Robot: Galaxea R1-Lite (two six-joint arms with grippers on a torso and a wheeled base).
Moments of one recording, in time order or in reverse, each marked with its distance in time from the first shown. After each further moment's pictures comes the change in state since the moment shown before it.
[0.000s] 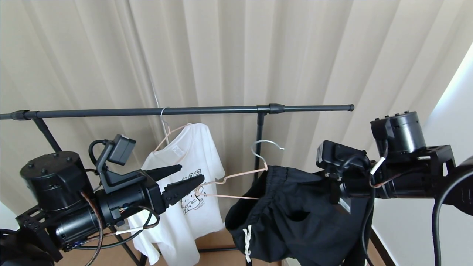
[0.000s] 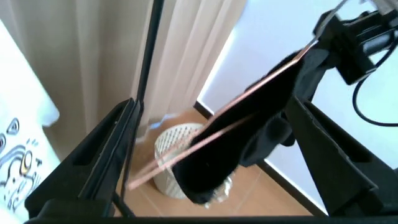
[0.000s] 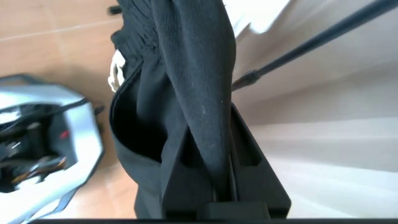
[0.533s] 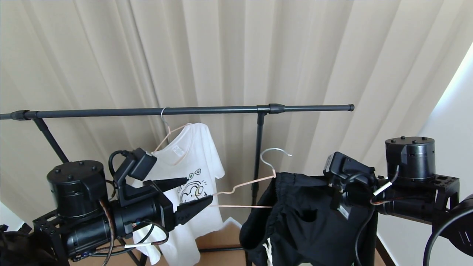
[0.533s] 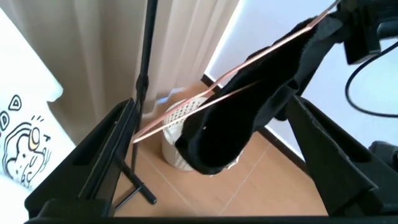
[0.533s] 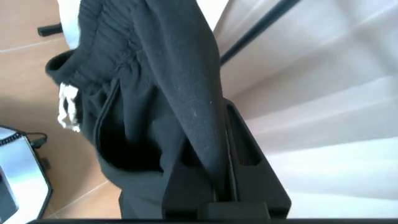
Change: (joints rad) left arm -0.072 0.020 0.012 0.105 0.061 0.179; right arm -0.031 0.021 0.260 -0.449 -0.099 0.080
